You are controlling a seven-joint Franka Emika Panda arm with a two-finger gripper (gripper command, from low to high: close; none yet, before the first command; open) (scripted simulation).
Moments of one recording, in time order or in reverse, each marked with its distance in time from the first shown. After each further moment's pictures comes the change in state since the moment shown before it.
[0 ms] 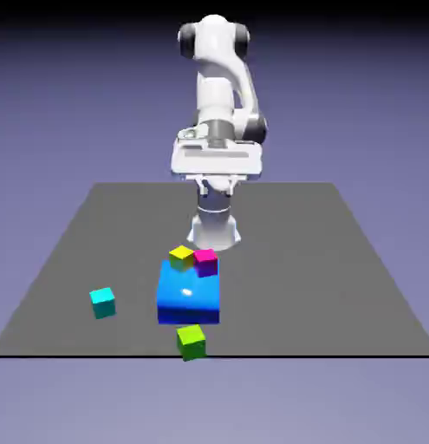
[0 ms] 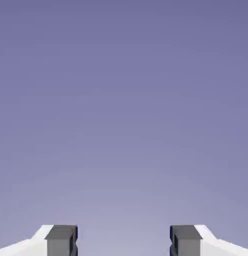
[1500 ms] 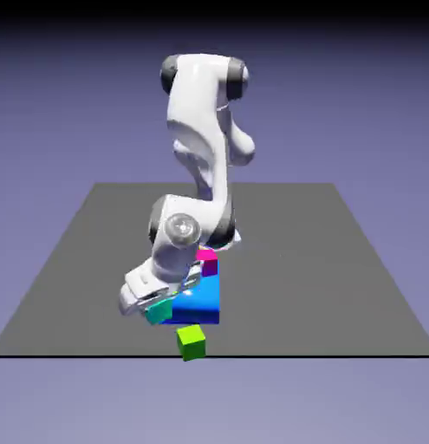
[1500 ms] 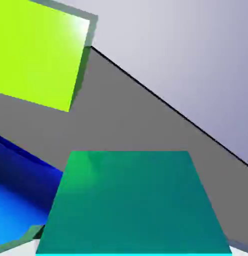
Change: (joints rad) arm -0.004 0.964 0.037 0.860 -0.325 -1.014 -0.470
